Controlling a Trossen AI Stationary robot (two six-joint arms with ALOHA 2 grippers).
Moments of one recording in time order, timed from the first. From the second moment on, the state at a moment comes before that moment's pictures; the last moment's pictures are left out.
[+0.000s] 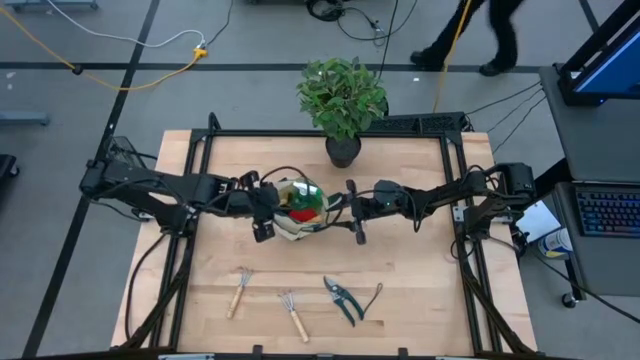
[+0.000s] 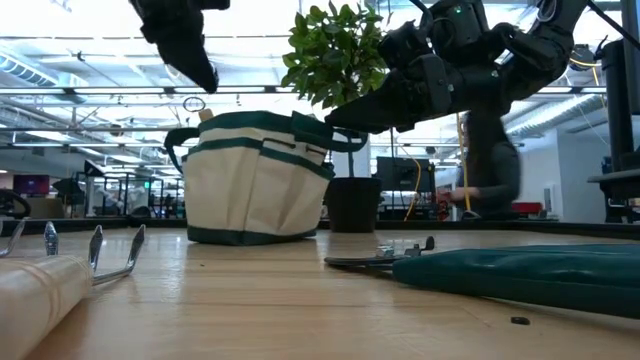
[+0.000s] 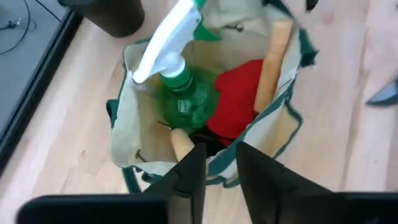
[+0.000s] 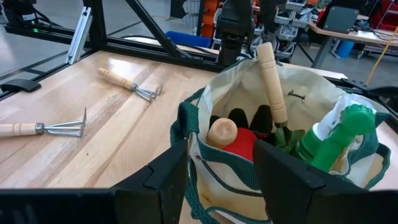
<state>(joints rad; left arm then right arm) -0.13 1.28 1.10 -0.82 -0.33 -0.31 -0.08 1.62 0.62 0.80 -0.24 -0.17</state>
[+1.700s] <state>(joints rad) -0.06 1.39 1.10 -0.77 -0.13 -0.13 -0.08 1.62 0.62 0.79 -0.24 -0.14</state>
